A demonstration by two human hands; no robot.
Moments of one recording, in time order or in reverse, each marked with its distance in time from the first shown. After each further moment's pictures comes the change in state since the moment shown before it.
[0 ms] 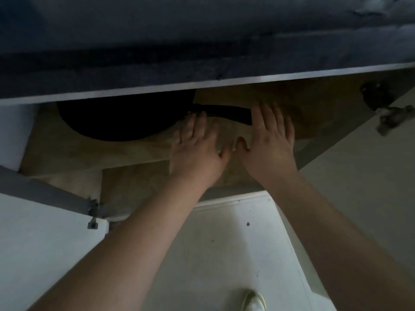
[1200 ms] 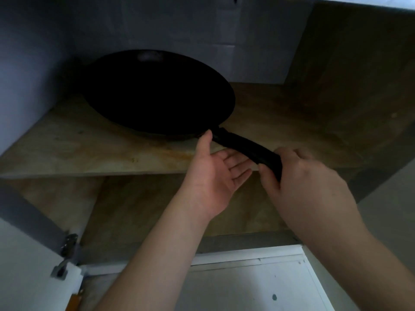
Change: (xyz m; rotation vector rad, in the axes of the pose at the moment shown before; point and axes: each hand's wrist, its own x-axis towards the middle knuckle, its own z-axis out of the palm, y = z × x) left_hand 0.004 -0.034 0.074 -2.257 -0.281 -0.263; right_hand -0.049 -0.025 0.051 -0.082 0.123 -0.071
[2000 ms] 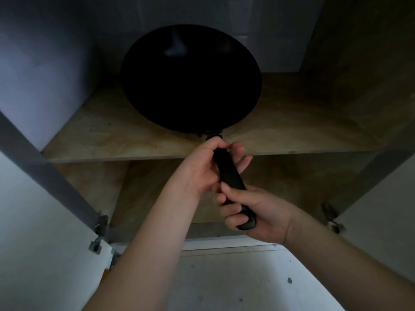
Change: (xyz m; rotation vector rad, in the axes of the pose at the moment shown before) left_hand -0.016 0.015 -0.031 -0.050 0.048 -0.079; right_hand -0.021 -0.033 0.063 2.099 -1.301 0.385
